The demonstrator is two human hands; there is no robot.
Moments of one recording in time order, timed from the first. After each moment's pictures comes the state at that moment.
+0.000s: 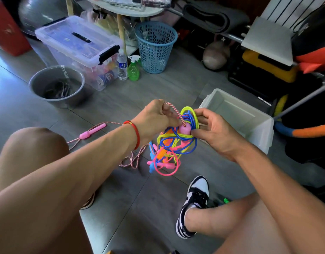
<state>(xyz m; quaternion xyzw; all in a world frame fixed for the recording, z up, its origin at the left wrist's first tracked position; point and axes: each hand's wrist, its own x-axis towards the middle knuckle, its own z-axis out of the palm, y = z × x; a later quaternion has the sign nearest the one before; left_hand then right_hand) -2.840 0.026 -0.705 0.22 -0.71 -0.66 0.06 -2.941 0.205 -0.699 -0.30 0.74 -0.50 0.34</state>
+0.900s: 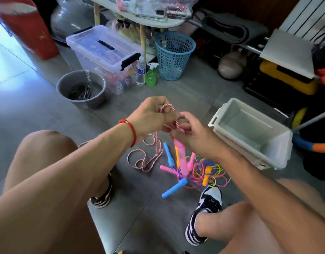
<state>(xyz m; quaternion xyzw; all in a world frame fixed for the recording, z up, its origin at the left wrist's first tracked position) -2.788 -0.026 -0.683 0.22 -0.71 -0.66 0.09 -2.888 0.128 -0.710 -0.39 0.76 -0.41 0.33</state>
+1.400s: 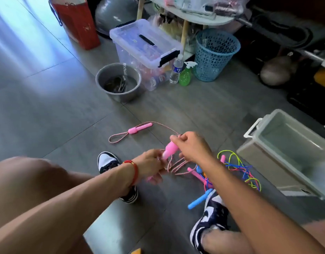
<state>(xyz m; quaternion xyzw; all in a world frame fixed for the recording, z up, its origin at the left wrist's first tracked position) -2.680 -0.051 -0.778 0.43 -0.63 -0.63 -0.12 -2.836 0.020 -0.780 -0.29 0.86 -0.26 0.32</state>
